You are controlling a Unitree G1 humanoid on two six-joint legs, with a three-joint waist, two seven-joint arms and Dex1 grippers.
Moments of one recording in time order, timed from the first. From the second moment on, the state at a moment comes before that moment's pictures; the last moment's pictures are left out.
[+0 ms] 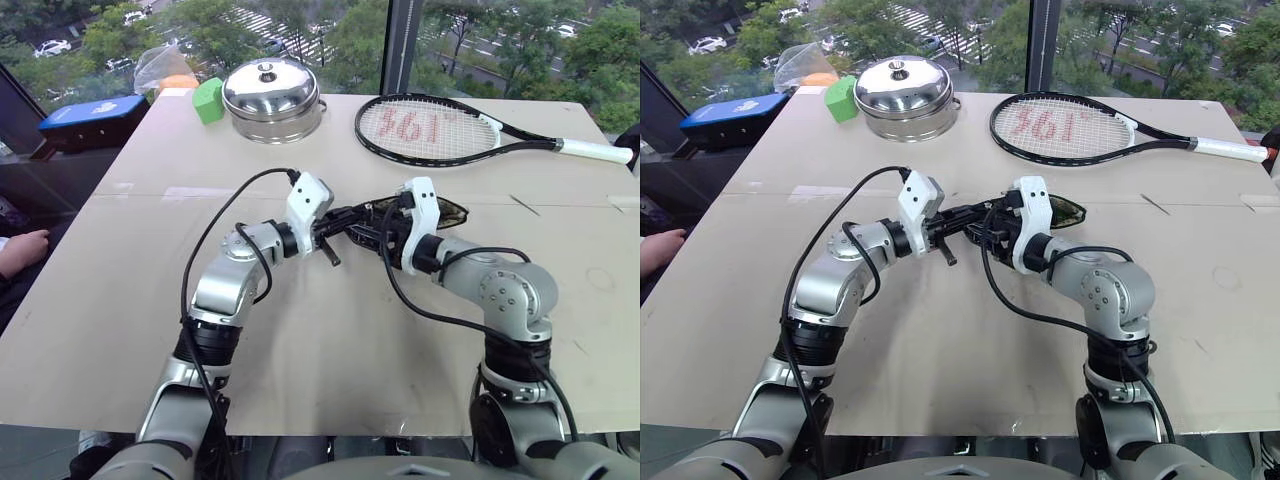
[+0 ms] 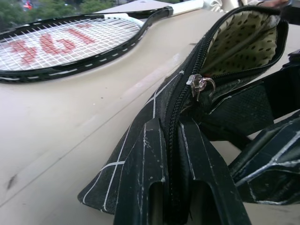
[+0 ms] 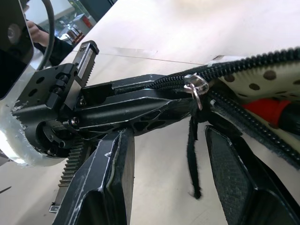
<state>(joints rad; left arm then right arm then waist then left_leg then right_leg) -0.53 0.38 -0.11 -0.03 -0.26 0.45 -0.77 -0.54 0.01 -0.07 -0.35 0.56 1.25 0.22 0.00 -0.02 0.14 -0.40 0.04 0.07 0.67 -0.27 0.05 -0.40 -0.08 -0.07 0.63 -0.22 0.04</state>
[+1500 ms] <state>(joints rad) -0.51 0.43 -0.11 -0.06 -0.30 0.47 -0.80 -0.52 0.01 -0.13 -0.33 0.69 1.21 0.11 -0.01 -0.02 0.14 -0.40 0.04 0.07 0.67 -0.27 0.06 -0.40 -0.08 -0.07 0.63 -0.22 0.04</state>
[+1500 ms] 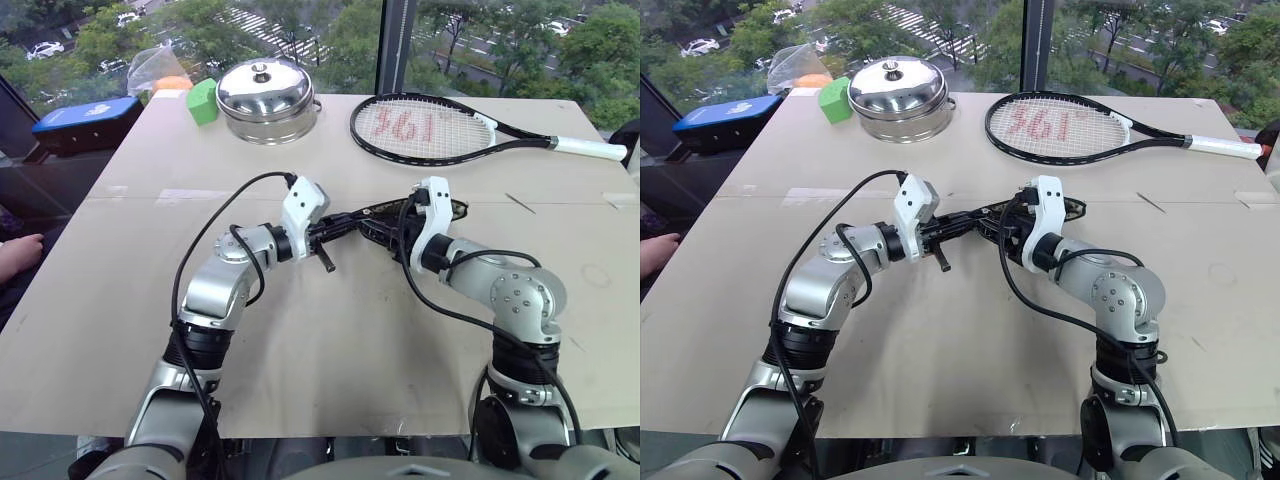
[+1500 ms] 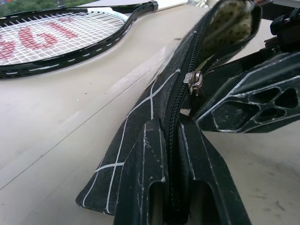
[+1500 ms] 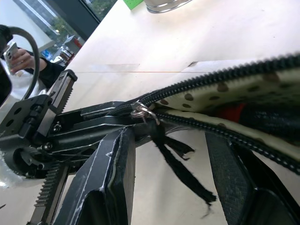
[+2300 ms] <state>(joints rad) -0.51 0.41 -0.13 -0.08 -0.28 0.48 -0.73 -0.51 -0.02 -0.13 -0.42 0.63 1.17 -0.01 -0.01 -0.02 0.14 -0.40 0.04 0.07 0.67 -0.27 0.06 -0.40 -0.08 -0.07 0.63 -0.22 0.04</state>
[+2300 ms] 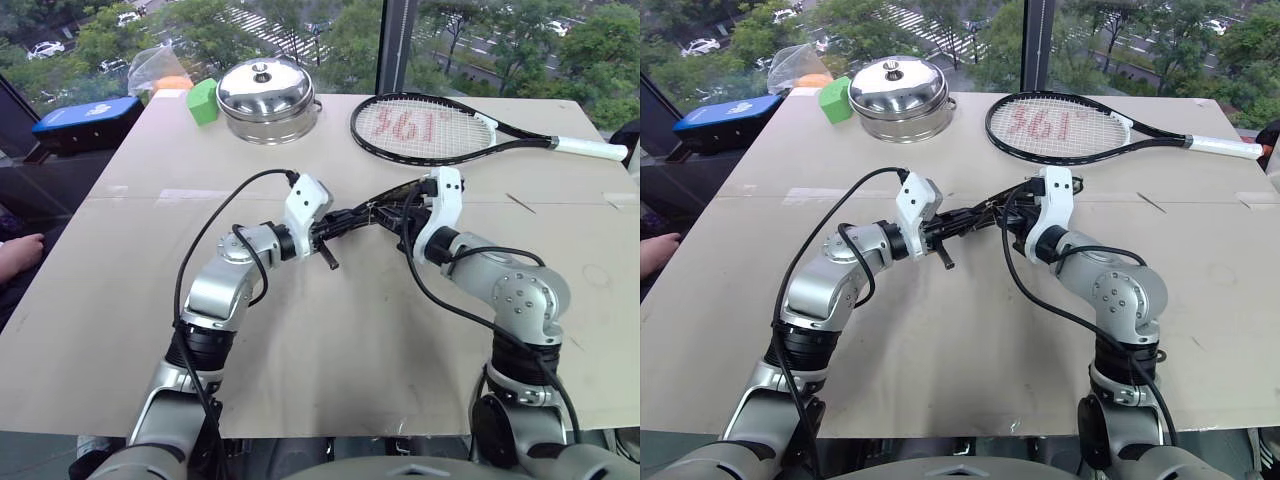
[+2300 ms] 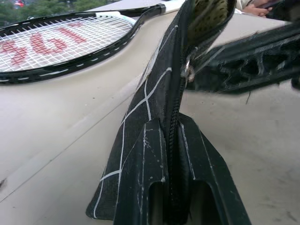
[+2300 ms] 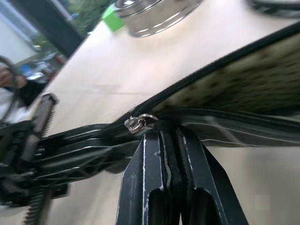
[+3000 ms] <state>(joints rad) -0.51 0.48 -0.22 0.02 -0.11 0.19 -0.77 -0.35 -0.35 -0.17 -0.58 0.46 1.19 0.00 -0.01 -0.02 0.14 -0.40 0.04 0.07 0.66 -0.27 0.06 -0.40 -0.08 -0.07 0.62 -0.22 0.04</state>
